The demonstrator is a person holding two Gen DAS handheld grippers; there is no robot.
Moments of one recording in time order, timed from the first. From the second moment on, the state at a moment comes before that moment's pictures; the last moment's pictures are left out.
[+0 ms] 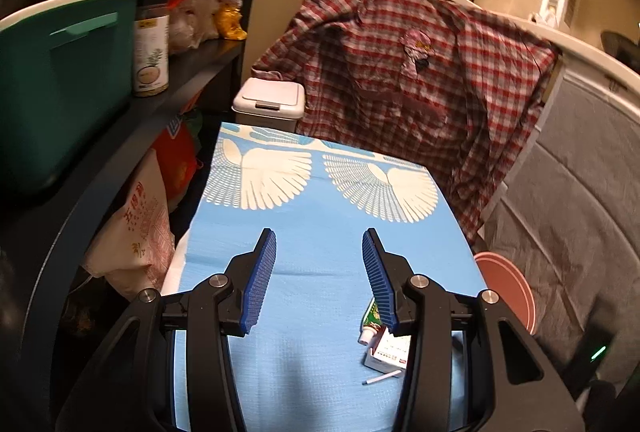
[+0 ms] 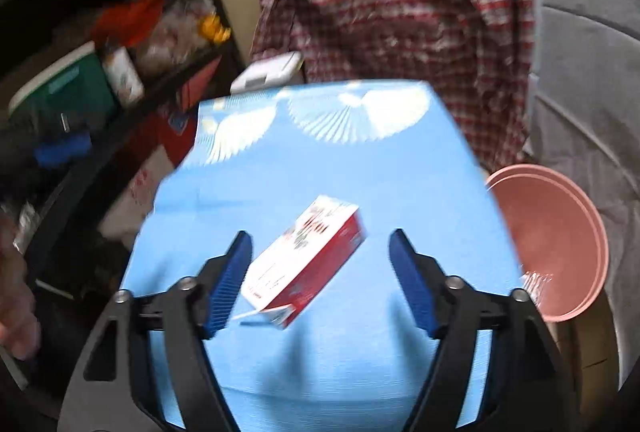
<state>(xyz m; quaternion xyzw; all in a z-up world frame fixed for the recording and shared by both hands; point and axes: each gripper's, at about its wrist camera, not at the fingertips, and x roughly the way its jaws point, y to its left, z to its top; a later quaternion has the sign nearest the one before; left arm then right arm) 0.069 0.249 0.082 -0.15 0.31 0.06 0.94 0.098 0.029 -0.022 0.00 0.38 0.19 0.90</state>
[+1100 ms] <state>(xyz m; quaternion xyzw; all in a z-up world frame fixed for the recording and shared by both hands) 0.129 0.215 -0.005 -0.15 0.41 -0.01 0.90 0.148 -0.008 -0.062 -0.06 0.49 0.17 0.85</state>
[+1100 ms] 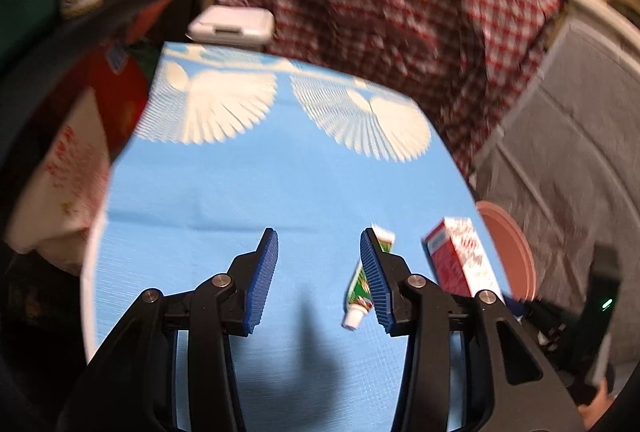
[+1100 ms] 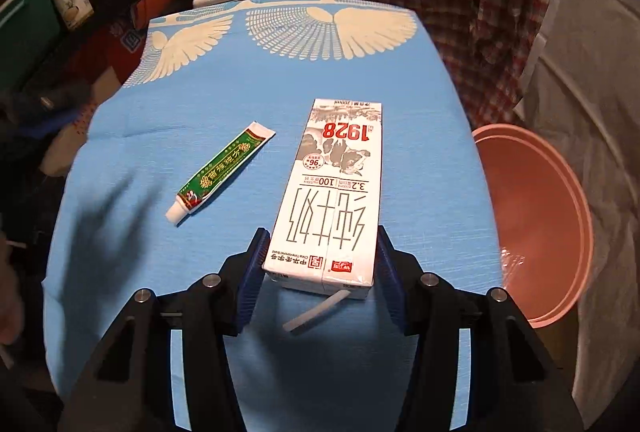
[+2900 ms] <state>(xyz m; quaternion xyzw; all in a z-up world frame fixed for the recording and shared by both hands) 0.154 0.134 -0.074 -0.04 0.49 -0.03 0.87 0.152 -0.039 -0.057 -0.07 0.45 0.17 0.87</state>
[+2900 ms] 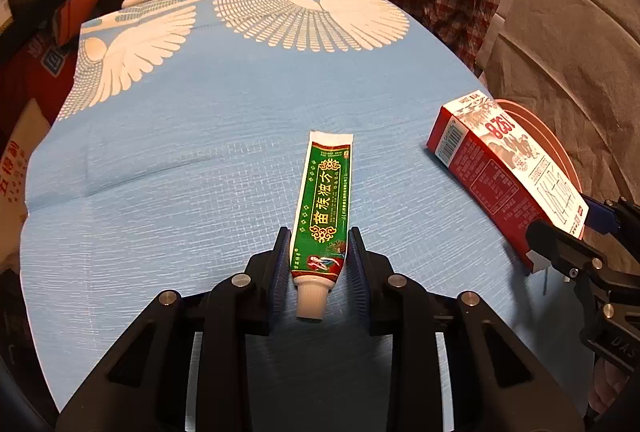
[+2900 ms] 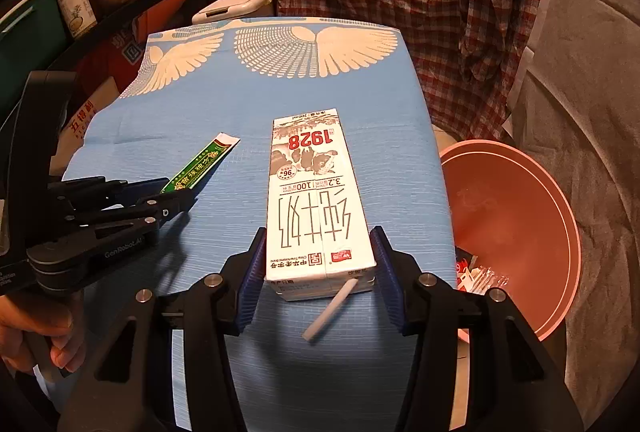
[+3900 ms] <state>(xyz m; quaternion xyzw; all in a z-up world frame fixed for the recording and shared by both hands) 0.126 0.115 -0.013 -0.06 0.42 -0.02 0.90 0.137 -0.075 -0.014 -0.05 0.39 0.16 0.91</state>
